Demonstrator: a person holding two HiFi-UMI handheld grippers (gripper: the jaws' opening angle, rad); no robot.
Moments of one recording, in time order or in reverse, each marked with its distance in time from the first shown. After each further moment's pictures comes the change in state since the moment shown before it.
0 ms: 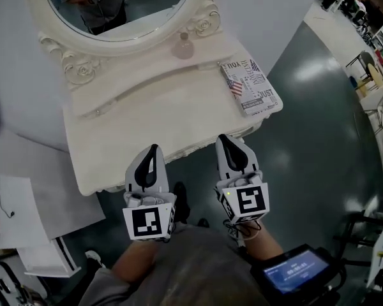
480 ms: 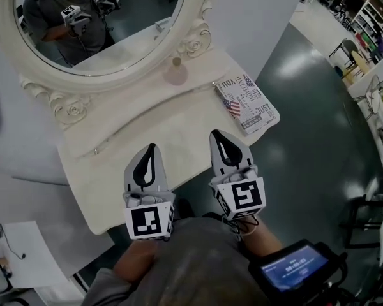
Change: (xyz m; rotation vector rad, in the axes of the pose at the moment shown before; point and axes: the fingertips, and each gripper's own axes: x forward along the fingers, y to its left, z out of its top) left arm 0.097 0.054 0.020 -0.002 -0.053 -0.105; right arm 0.100 -0.011 0.037 -0.034 -0.037 -0.082
